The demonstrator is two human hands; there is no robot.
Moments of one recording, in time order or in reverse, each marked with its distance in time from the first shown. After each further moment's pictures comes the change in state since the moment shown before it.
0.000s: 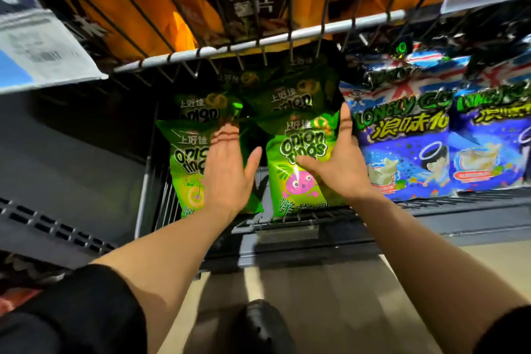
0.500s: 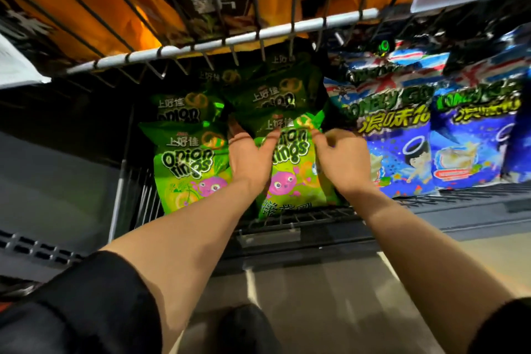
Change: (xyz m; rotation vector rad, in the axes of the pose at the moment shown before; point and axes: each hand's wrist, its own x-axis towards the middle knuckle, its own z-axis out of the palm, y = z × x) left_hand 0.032 0.071 0.024 -0.608 -0.038 -0.430; right_hand 0.010 0.007 -0.020 -0.056 0.204 0.073
